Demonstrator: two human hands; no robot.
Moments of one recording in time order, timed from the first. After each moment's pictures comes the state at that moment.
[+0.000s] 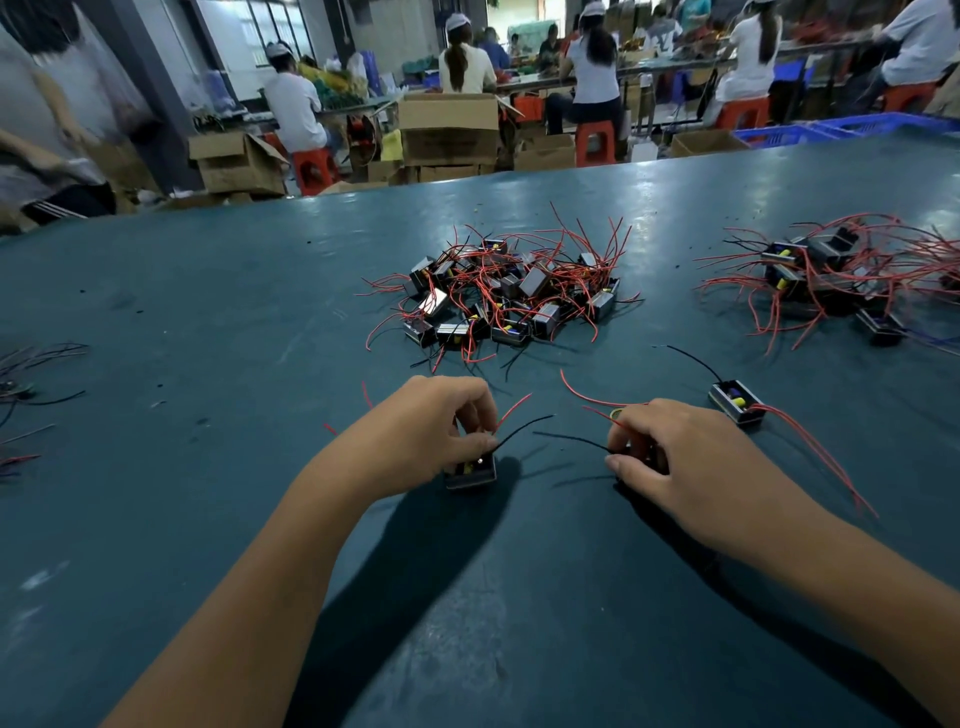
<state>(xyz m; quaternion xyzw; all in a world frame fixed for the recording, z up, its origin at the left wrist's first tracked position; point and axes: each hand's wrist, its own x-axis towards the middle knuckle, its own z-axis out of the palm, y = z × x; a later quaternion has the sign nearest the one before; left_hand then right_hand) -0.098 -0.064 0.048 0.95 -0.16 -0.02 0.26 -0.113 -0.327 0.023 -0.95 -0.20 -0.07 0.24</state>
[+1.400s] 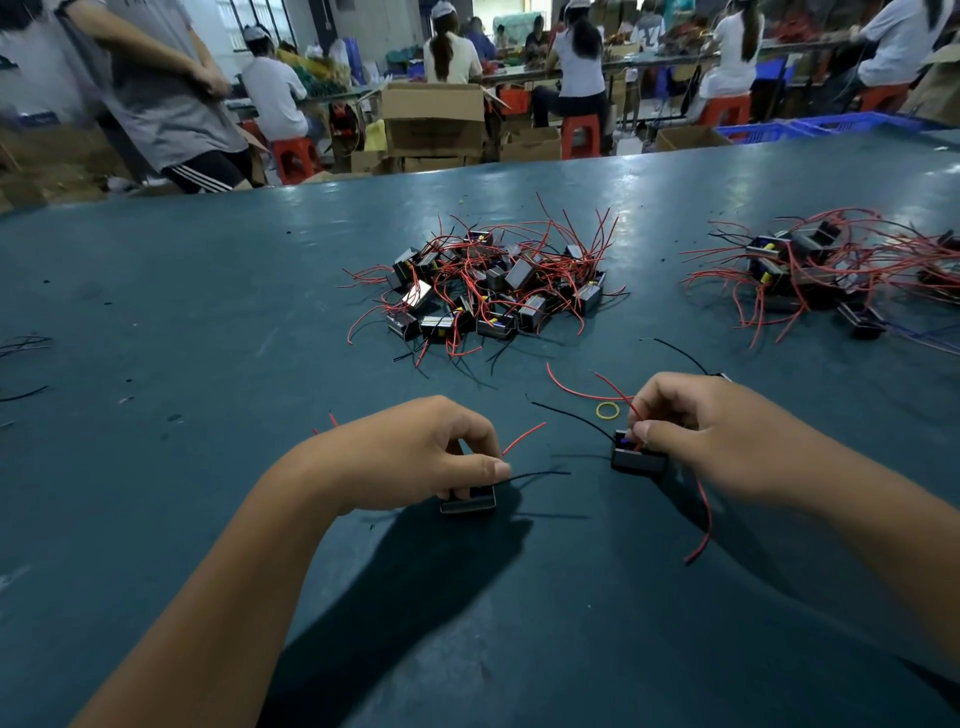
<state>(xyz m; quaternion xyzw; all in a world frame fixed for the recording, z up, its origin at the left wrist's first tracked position) -0.111 -0.073 0.060 0.92 -0.17 -0.20 0.29 -0.091 -0.357 0.032 -0.91 -0.16 0.05 0.38</state>
